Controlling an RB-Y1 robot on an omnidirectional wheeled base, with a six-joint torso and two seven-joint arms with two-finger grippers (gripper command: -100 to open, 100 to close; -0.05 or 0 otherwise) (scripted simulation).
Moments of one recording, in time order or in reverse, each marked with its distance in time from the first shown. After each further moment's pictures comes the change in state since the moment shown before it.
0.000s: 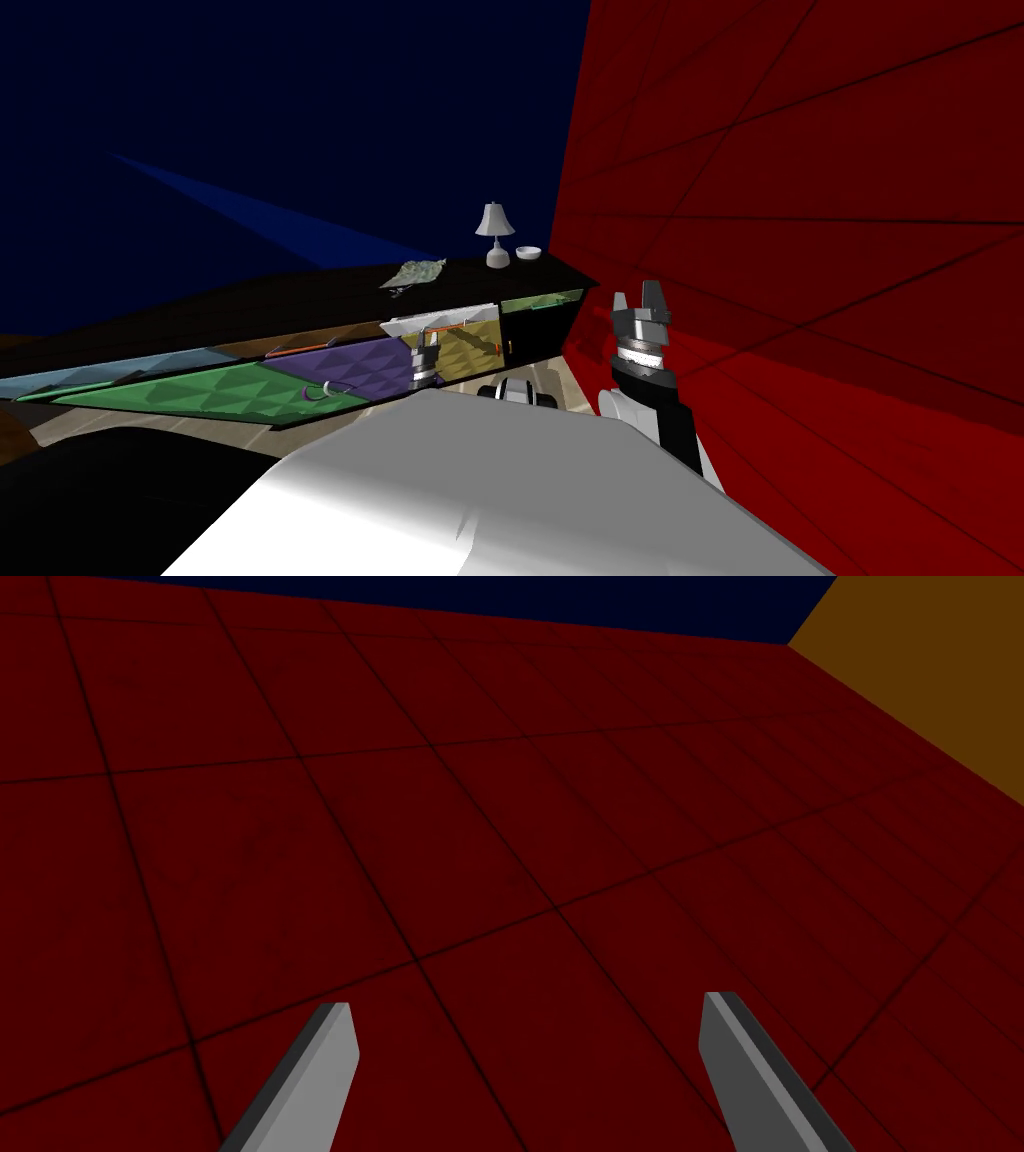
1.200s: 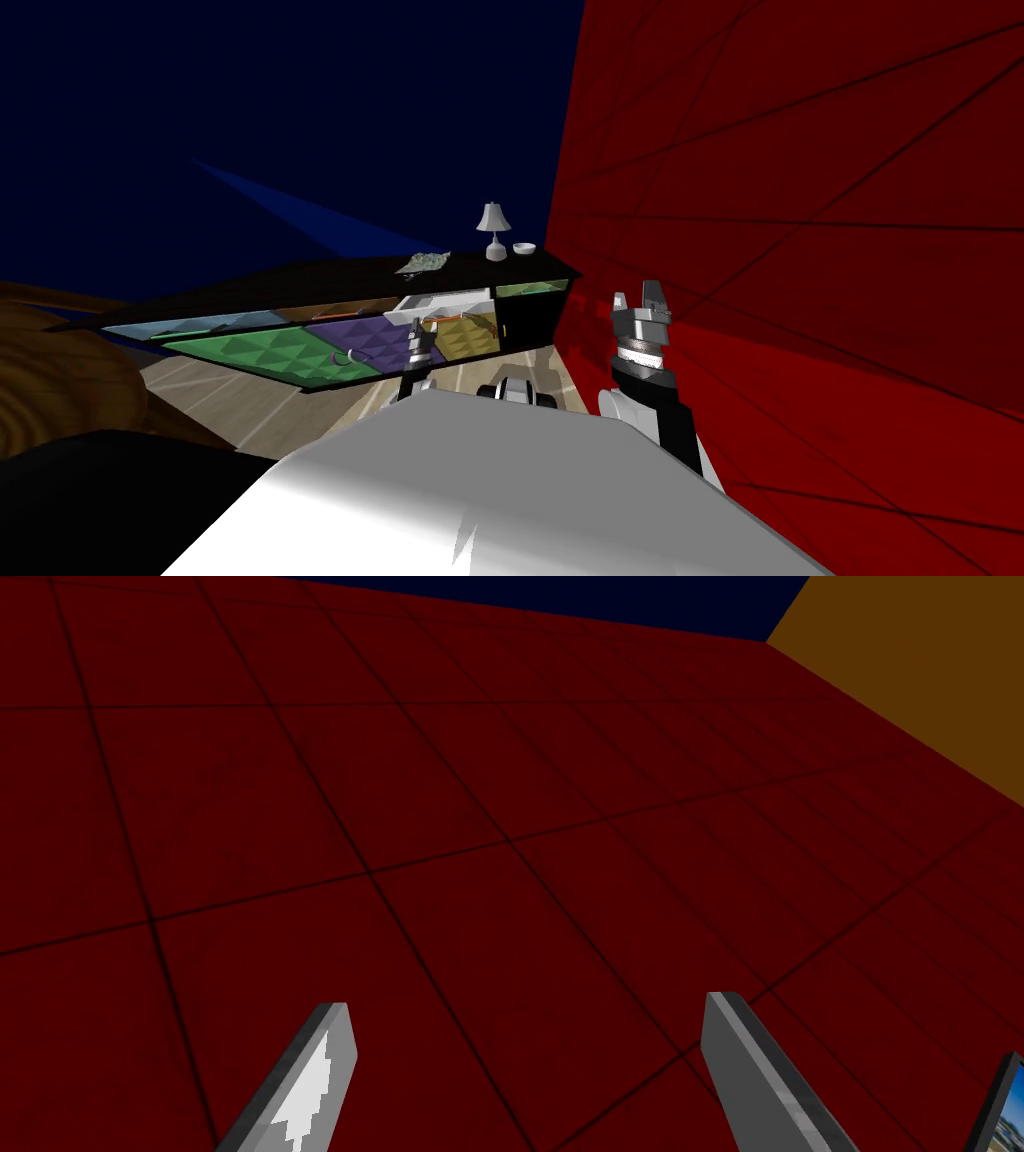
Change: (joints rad) left arm -0.046 0.093 0.031 -0.092 0.028 0.212 0.049; right arm 0.000 0.000 0.000 0.000 0.000 0.000 0.000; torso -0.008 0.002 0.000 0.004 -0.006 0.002
